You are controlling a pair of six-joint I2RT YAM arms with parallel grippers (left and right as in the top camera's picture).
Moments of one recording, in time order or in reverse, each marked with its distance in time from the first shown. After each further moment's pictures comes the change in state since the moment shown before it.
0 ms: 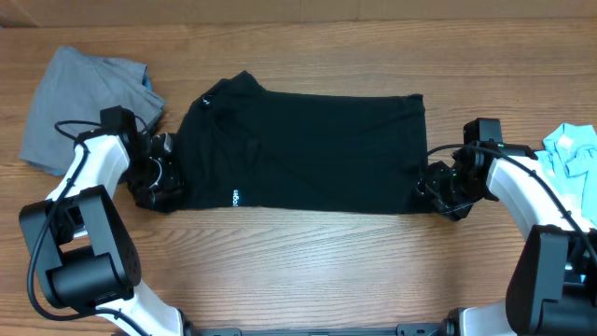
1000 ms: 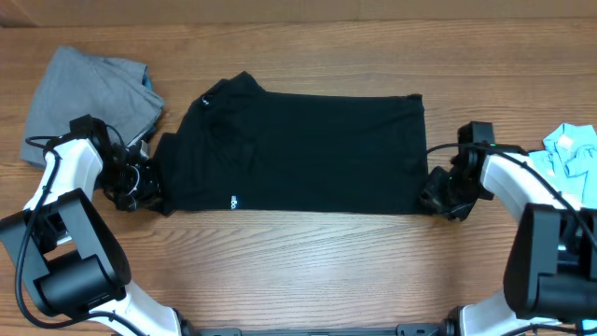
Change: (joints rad) left arm 0.132 0.000 0.041 -0.129 0.055 0.006; right arm -0.001 0.094 -0.013 0.041 0.078 -0.011
